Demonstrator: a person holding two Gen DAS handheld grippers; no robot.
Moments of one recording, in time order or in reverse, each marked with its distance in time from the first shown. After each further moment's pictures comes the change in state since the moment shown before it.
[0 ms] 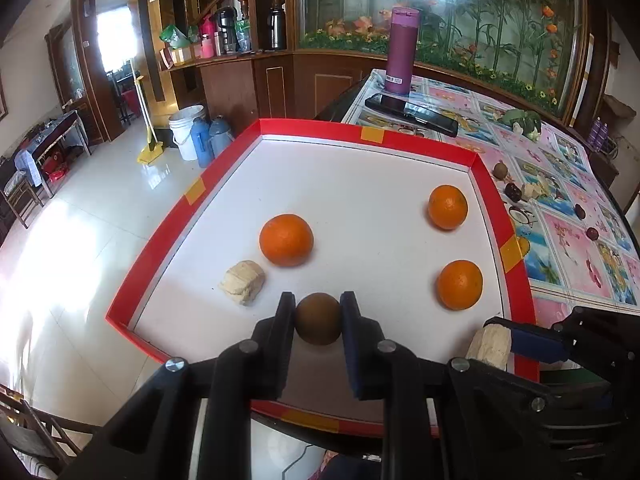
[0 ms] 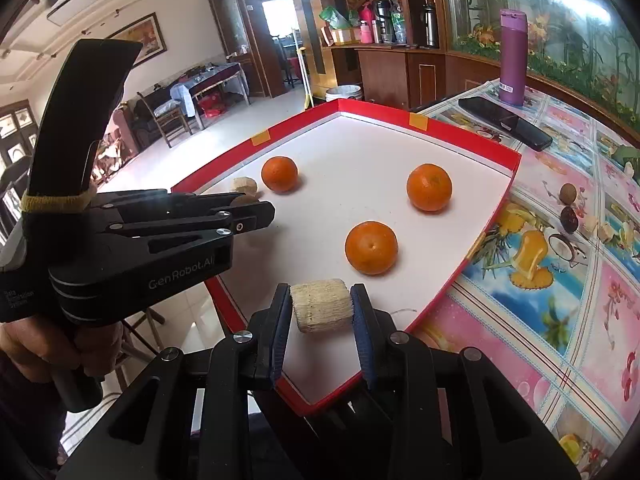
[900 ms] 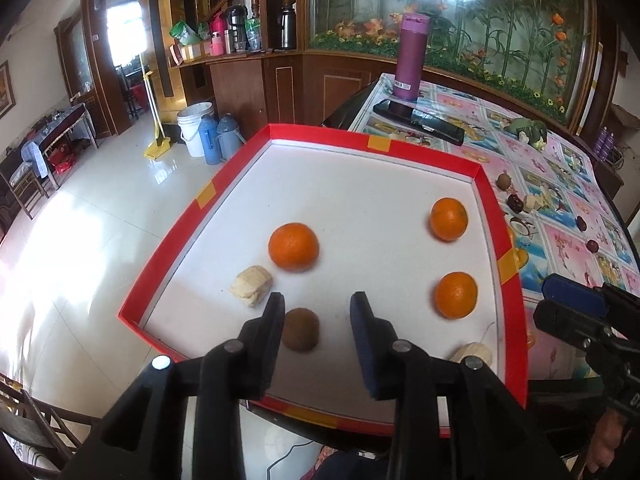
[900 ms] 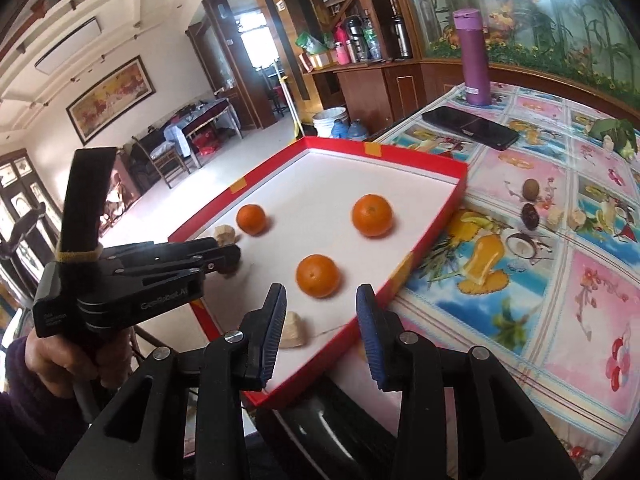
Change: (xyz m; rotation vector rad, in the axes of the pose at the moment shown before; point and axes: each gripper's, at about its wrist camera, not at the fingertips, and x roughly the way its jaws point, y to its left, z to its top) left arm -0.016 -0.002 0.007 -0.022 -0.012 0.008; right arm -0.043 -0.056 0.001 0.146 -0.114 0.012
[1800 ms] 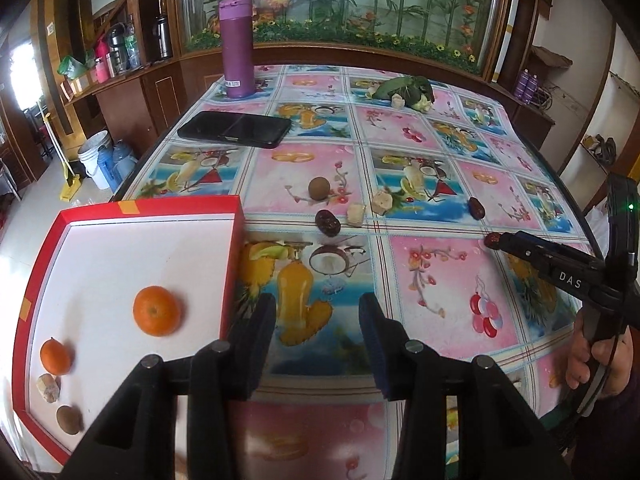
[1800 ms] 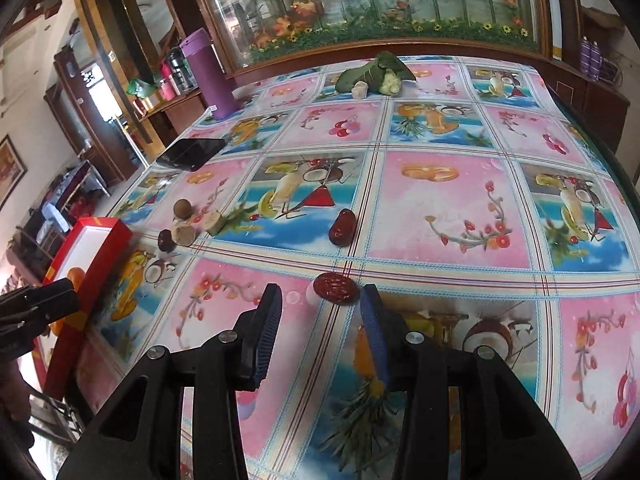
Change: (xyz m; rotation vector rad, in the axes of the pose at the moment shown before) left arm 0.032 -0.190 0.055 0.219 0.084 -0.225; right arm -0.087 -0.238 -0.016 0.315 -0.013 -0.402
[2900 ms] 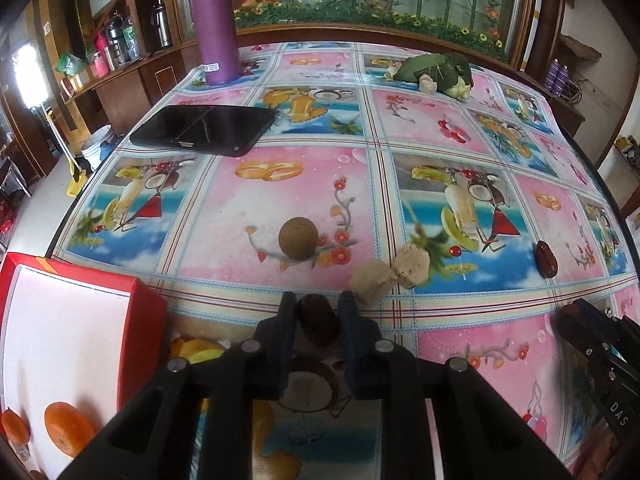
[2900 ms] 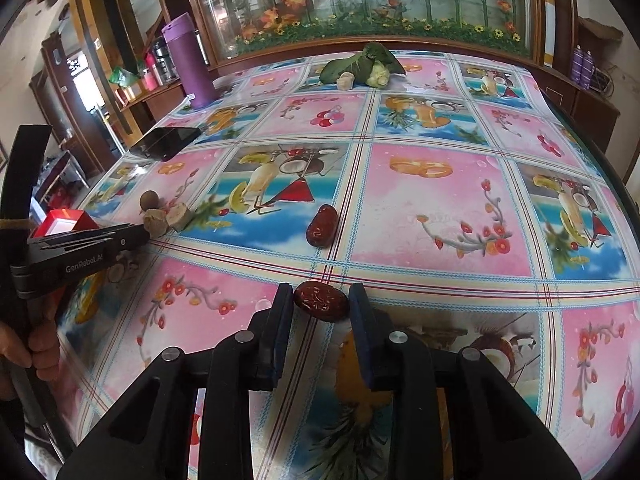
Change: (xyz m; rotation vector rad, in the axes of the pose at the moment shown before) left arm 0.096 -0.024 0.048 -0.022 0.044 0.061; right arm 0.017 -0.002 -0.003 -0.017 0.001 -0.082
